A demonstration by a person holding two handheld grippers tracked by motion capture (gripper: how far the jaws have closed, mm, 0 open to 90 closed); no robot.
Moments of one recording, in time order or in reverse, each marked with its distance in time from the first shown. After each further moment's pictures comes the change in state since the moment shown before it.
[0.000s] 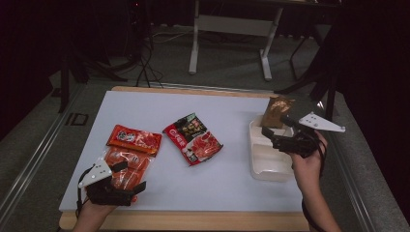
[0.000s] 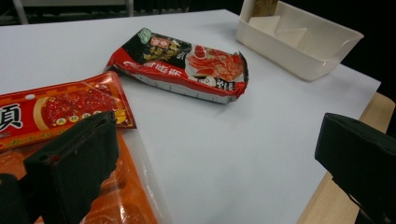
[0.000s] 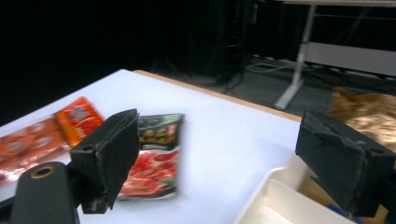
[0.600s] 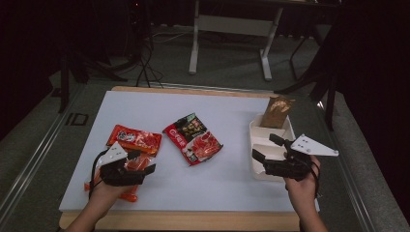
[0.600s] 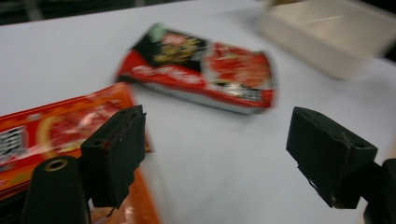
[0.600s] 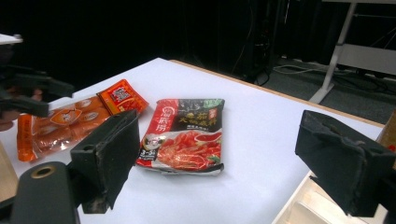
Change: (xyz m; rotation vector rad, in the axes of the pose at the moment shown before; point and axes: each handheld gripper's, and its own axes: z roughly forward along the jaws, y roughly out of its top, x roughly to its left) left arm 0.015 0.030 0.040 0.094 0.088 0.008; right arm 0.040 -0.030 -0.017 -0.001 0.097 -0.043
